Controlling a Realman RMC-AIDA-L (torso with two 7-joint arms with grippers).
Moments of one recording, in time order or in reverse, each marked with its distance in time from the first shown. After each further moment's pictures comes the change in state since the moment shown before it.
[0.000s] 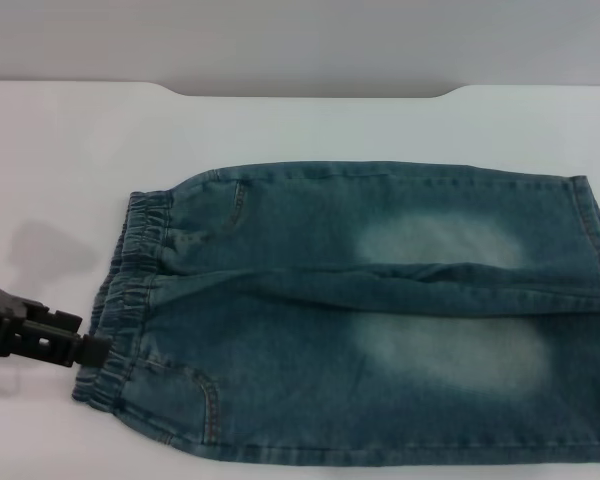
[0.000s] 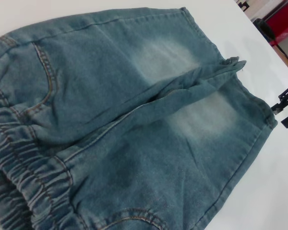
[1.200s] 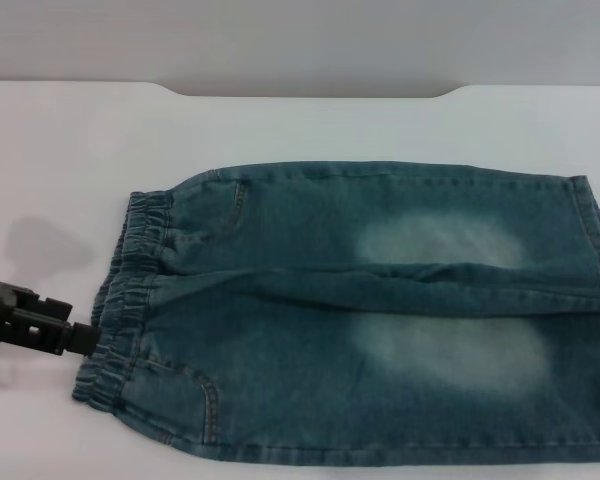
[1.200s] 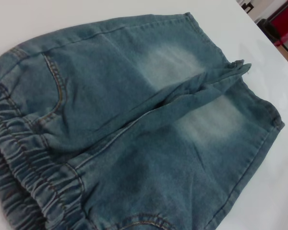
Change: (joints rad) left arm -0.008 0.017 -0.010 0.000 -0.001 -0.006 0.014; right arm -0.035 -0.052 0.084 -0.025 0.027 -0.065 -0.003
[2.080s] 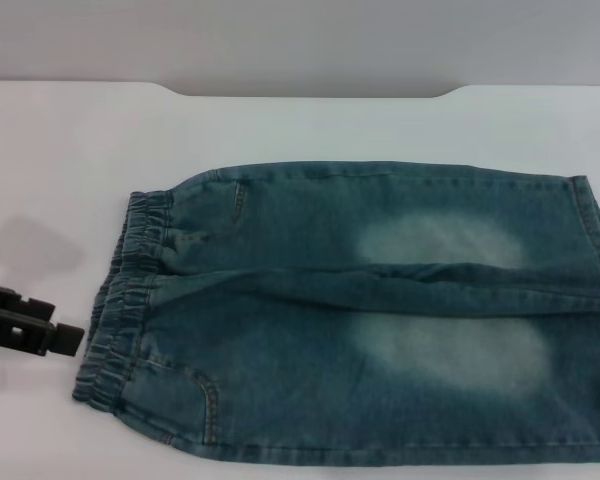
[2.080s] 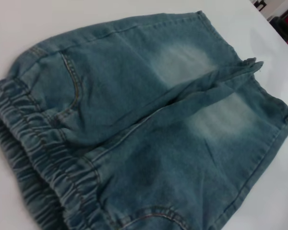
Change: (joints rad) left arm 0.016 0.022 0.002 0.016 -0.003 -0.002 -0.006; right arm 0.037 -0.080 0.150 -0.014 0.176 -0.102 0.001
